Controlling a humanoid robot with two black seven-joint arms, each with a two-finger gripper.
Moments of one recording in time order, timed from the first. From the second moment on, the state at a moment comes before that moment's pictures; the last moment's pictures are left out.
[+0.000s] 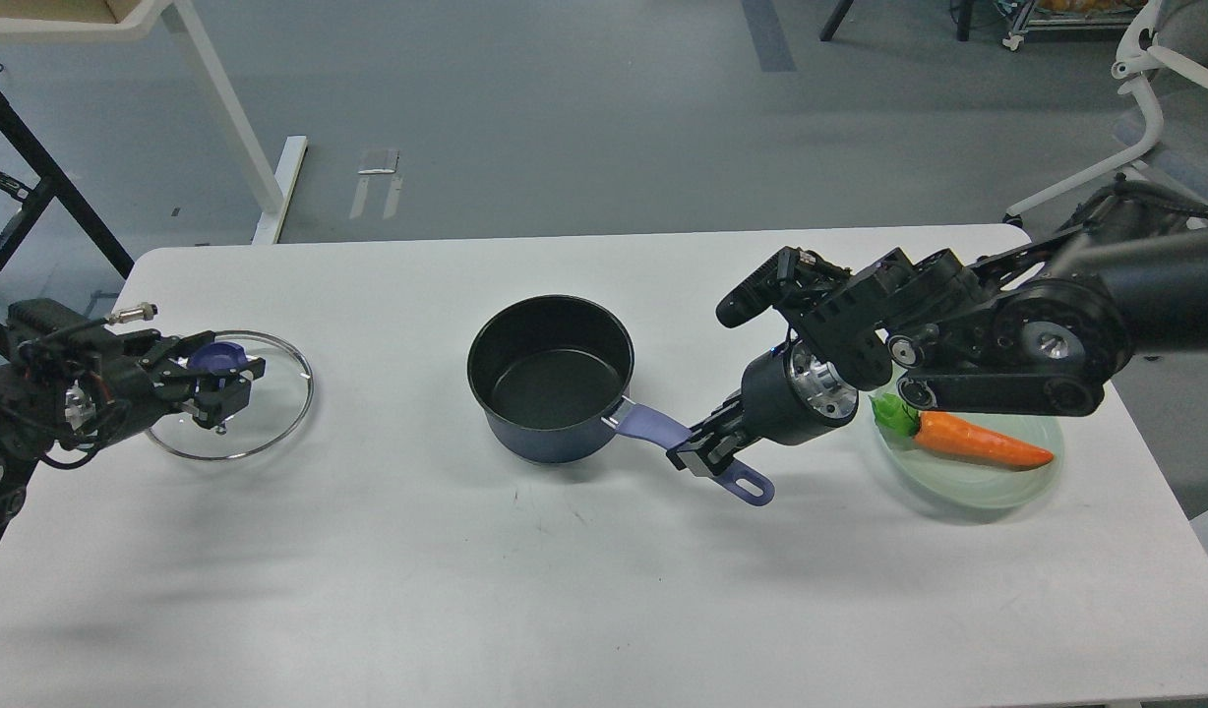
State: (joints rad) left arm -0.82 0.73 0.13 -0.68 1.54 0.30 -0.49; right arm 1.67 -0.27 -0.76 1.32 -1.01 0.25 0.30
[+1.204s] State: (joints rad) left arm -0.92 0.73 0.12 -0.68 1.04 0.26 -0.49; right arm 1.66 -0.28 -0.74 1.31 -1.02 0.25 0.29
